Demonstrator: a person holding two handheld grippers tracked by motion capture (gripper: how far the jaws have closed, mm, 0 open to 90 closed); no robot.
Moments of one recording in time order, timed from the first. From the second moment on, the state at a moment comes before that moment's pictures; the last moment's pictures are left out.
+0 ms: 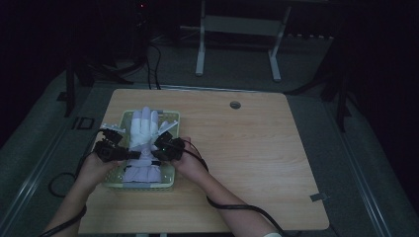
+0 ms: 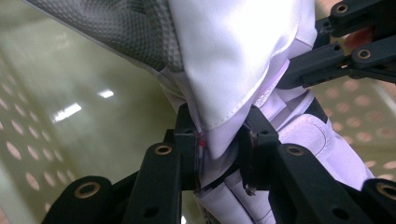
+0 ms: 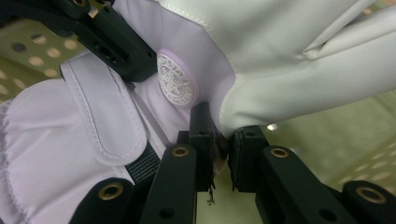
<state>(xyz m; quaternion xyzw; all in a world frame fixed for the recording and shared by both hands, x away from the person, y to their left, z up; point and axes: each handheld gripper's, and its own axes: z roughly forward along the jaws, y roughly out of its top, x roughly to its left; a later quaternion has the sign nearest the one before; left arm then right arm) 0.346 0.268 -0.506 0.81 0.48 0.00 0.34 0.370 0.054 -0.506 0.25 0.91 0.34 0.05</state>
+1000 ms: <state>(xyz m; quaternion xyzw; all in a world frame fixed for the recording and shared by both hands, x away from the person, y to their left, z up) 0.332 0.244 -0.490 0.79 0.50 0.16 0.33 0.371 0.020 -0.489 0.22 0.89 0.39 0.02</state>
